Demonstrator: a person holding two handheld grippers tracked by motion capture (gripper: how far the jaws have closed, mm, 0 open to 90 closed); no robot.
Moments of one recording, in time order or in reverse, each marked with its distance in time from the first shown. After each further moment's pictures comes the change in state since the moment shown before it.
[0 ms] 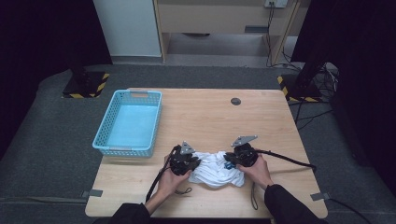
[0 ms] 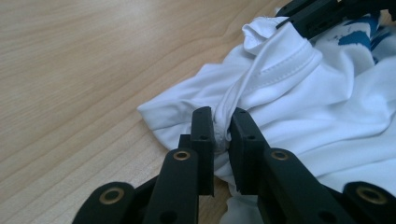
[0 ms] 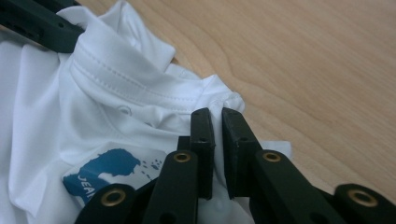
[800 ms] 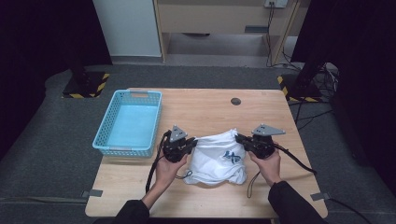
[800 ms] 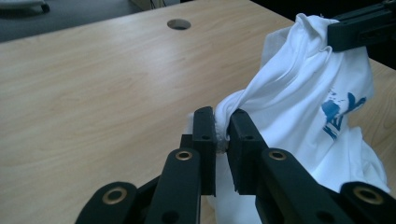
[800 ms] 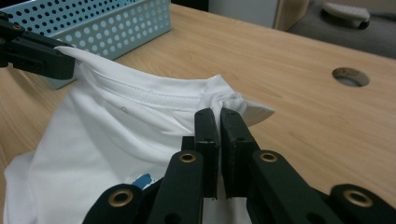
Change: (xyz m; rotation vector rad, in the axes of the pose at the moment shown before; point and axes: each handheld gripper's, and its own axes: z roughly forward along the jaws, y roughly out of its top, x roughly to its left) left arm 0.007 0.047 -0.044 -0.225 0.090 -0.024; right arm -0.008 0.022 -0.072 -0.335 -0.128 0.095
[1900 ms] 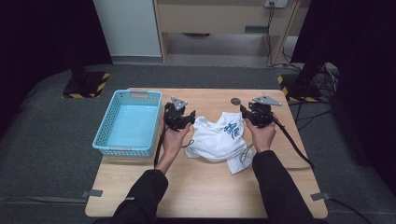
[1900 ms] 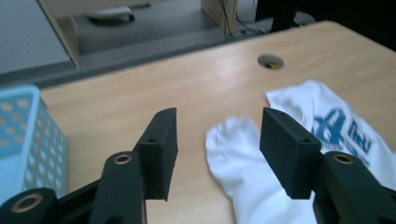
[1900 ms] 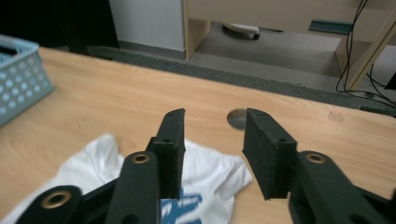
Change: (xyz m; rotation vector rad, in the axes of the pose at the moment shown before) left arm 0.051 0.050 0.041 -0.002 0.270 -0.065; right arm -0.048 0.059 0.043 -0.051 -0.353 0.111
